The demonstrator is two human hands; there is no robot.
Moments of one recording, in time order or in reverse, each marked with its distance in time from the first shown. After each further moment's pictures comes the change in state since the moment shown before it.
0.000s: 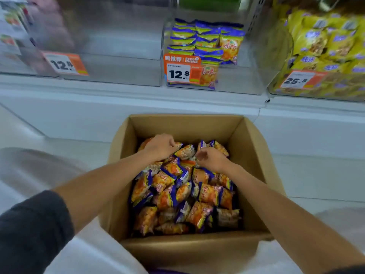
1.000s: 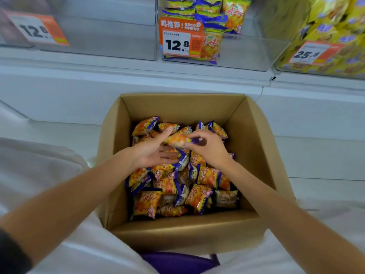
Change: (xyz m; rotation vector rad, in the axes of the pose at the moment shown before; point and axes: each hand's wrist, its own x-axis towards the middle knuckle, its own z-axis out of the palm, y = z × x) left_hand -0.032 -0.025 0.026 -1.334 -0.472 -0.453; right_hand -0.040 -0.028 0.020 0.256 0.285 -0.188
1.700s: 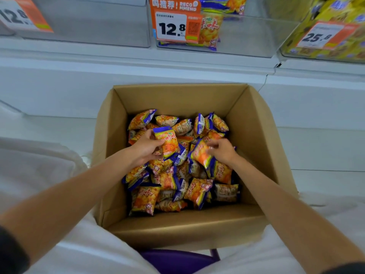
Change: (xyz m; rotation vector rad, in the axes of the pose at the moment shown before) left_hand 0.033 -0.017 -0.017 0.156 0.273 0.122; right_hand 0.009 0.095 -0.001 -0.086 -0.152 0.477
